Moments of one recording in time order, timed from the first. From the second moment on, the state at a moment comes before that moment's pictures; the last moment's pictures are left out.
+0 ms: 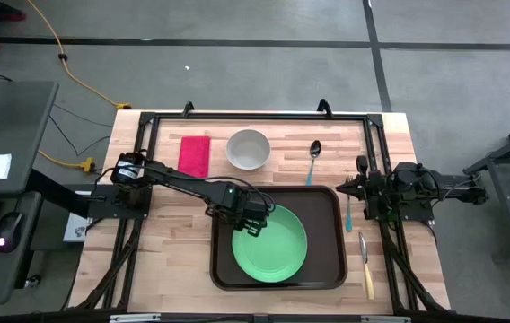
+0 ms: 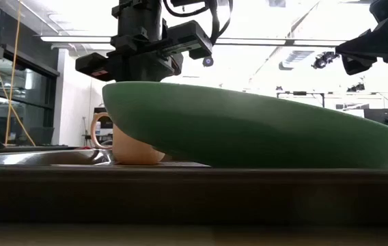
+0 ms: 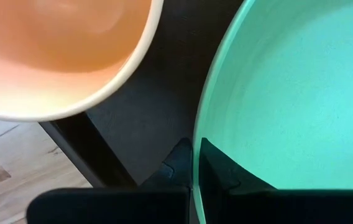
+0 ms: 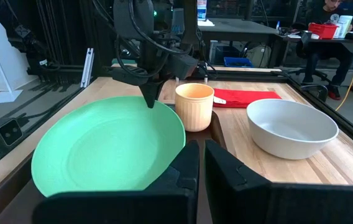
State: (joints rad) left arm -0.20 1.94 1.53 -1.03 0.06 -1.34; right arm 0.05 0.01 0.21 -0.33 -0.01 0.00
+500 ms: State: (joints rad) left arm -0.20 1.94 1.53 -1.04 0.07 -1.35; right arm 0.05 0.01 0.21 -0.33 -0.01 0.00
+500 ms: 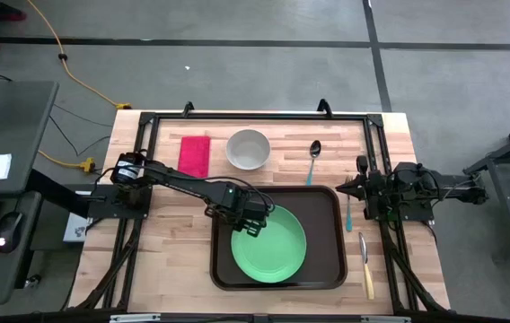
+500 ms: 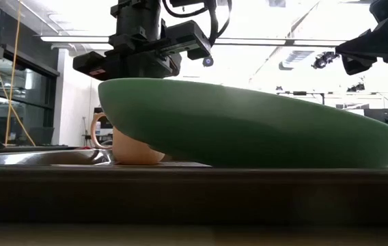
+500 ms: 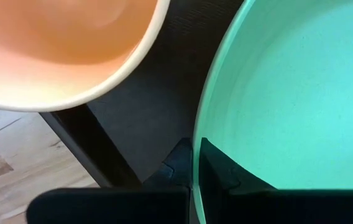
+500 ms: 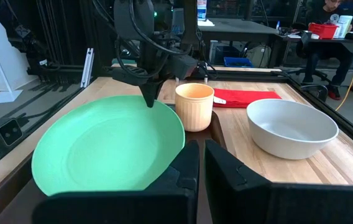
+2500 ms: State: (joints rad) left arm -0.22 1.90 1.64 -1.09 0.04 -1.32; right arm 0.05 0.01 0.21 -0.32 0.00 0.00
